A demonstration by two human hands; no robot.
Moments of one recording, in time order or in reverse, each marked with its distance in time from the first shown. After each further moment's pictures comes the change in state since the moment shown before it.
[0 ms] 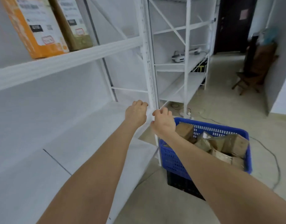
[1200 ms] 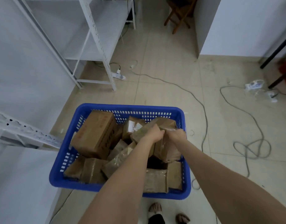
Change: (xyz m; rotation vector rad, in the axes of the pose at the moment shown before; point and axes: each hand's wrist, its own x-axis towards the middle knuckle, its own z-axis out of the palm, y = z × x) left_hand 0.314 0.457 0.439 -0.747 -0.993 -0.054; right_hand 0.202 0.628 0.165 0.457 -0.140 1.342
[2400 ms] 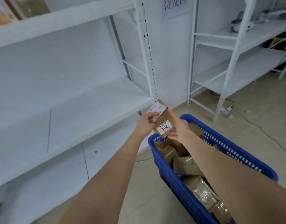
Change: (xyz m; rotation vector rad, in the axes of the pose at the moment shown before) left_hand -0.384 -0.079 -0.139 -0.562 1.036 -0.129; right_hand -0.360 -0.102 0.014 0.152 -1.008 -0.414
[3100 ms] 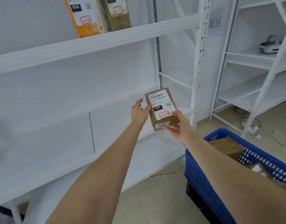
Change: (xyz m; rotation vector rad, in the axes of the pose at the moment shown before) left_hand -0.006 -0.072 -0.259 -0.151 0.421 0.053; right_hand -0.071 0.031 0.242 0.338 -0.254 -0.108
